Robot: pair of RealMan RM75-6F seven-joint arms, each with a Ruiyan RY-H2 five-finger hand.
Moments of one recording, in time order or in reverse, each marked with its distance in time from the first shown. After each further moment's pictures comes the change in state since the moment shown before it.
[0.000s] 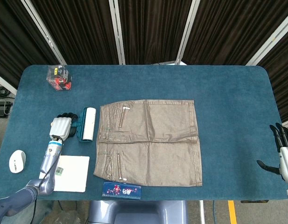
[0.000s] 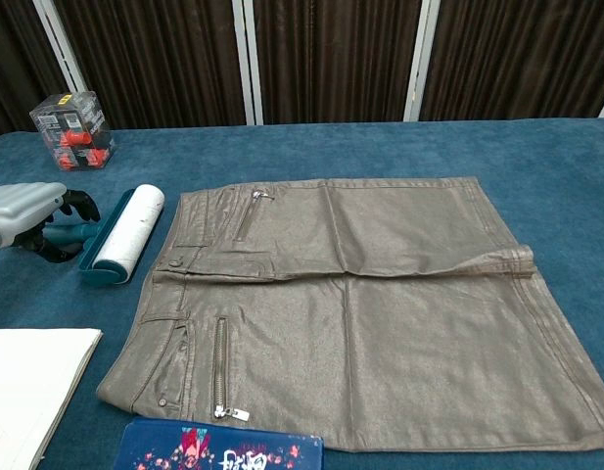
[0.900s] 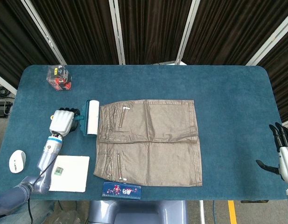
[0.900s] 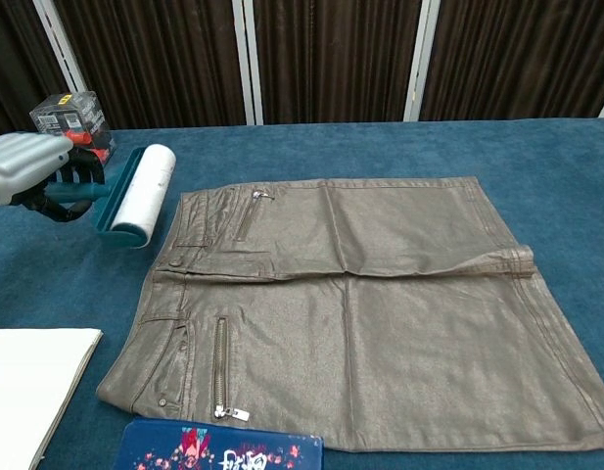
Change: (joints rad) left arm -0.026 0.136 0.003 -0.198 0.087 0.092 0.067; right arm 0.000 0.000 0.002 -0.011 0.001 0.008 -0.003
